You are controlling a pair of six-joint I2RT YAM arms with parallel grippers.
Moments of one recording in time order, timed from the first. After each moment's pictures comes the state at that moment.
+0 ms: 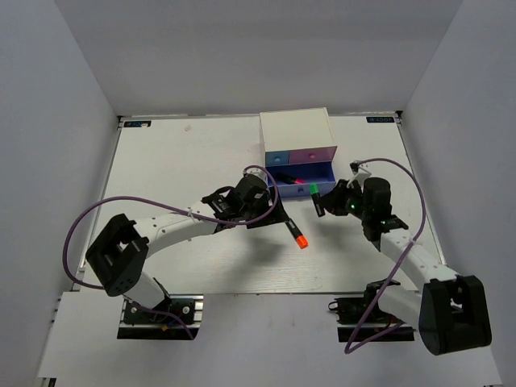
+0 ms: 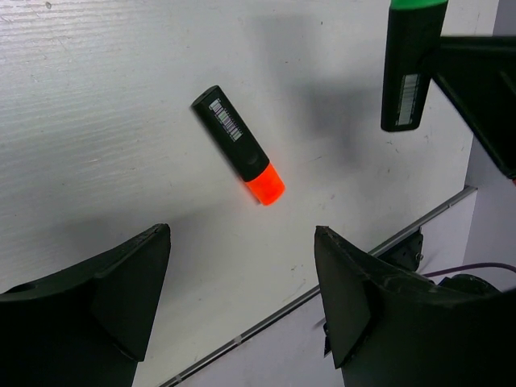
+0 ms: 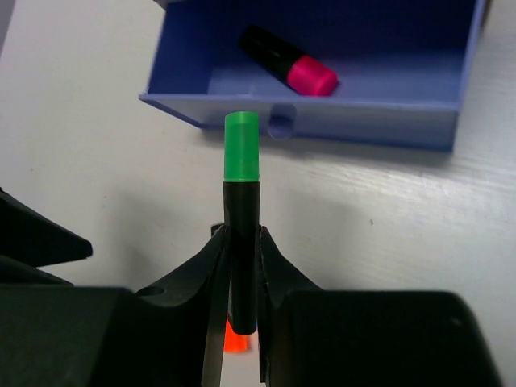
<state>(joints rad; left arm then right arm) -0.88 1.53 1.00 -0.22 0.02 -0.92 0.21 1.04 0.46 0.13 -0.38 0.39</state>
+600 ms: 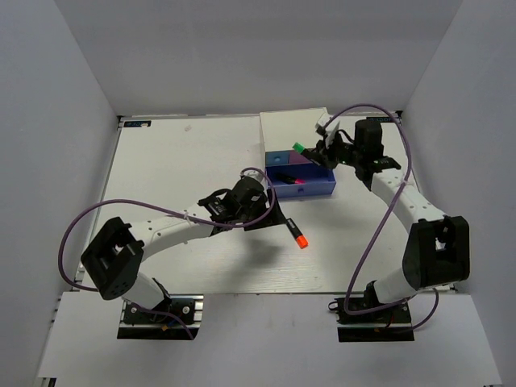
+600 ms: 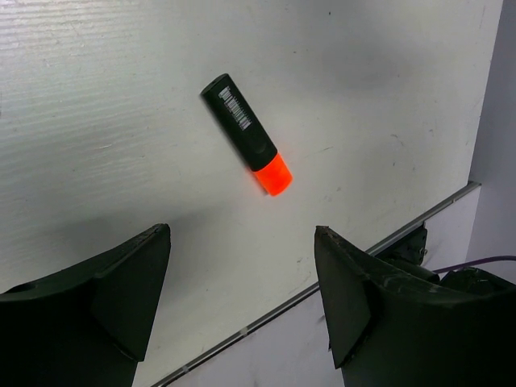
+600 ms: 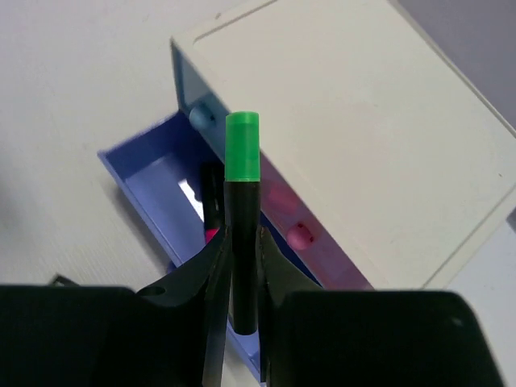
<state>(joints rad) -0.88 1.50 0.96 -0.22 0.03 -0.92 0.21 1.48 1.10 -0.06 -0.65 -0.45</state>
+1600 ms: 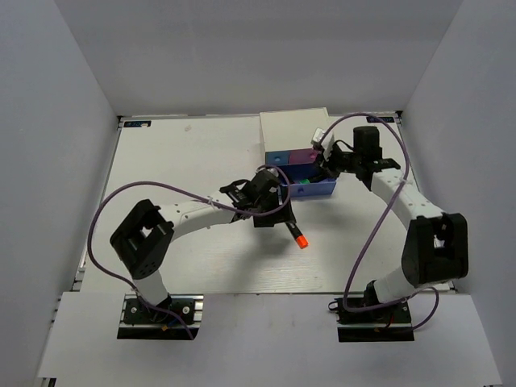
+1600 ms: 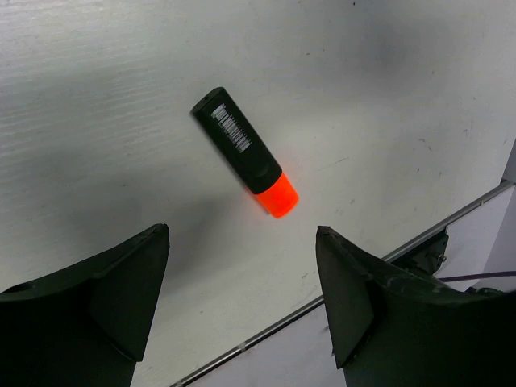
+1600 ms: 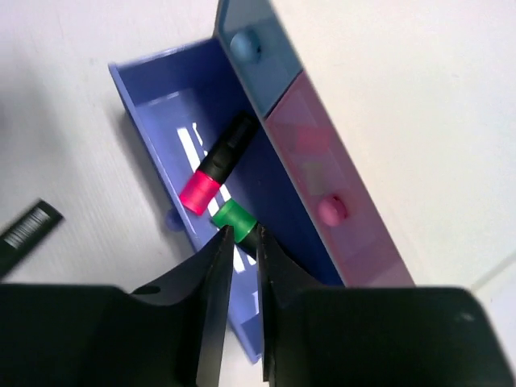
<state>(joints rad) -0.88 1.70 1.13 -0.30 0.08 -0.89 0.20 1.56 1.13 -0.28 -0.72 -0.86</state>
